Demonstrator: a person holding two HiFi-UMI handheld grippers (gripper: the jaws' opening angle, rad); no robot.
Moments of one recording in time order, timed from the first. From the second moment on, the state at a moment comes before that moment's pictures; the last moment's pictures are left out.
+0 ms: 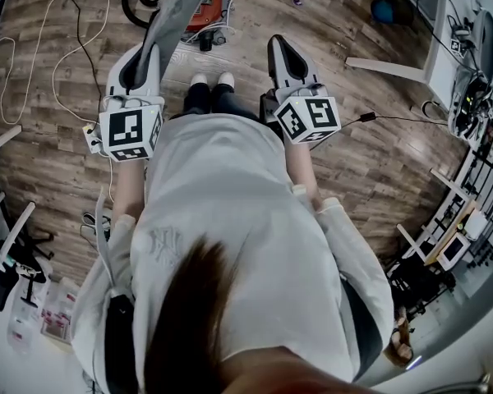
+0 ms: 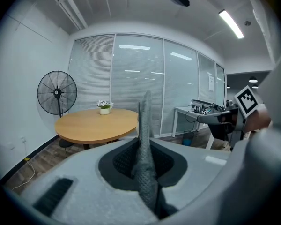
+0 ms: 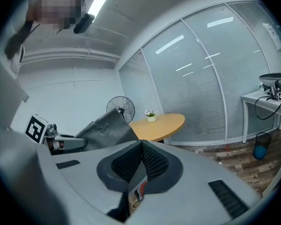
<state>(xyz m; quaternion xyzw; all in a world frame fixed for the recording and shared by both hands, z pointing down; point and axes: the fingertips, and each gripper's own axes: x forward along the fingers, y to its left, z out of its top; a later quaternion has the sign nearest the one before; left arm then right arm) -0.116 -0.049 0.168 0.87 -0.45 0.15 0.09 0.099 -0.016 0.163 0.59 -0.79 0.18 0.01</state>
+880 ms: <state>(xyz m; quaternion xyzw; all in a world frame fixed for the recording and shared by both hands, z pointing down) -0.061 -0.038 0.184 0.90 -0.36 0.22 0.06 0.120 -0.027 0.162 0.58 -0.80 0.17 0.01</state>
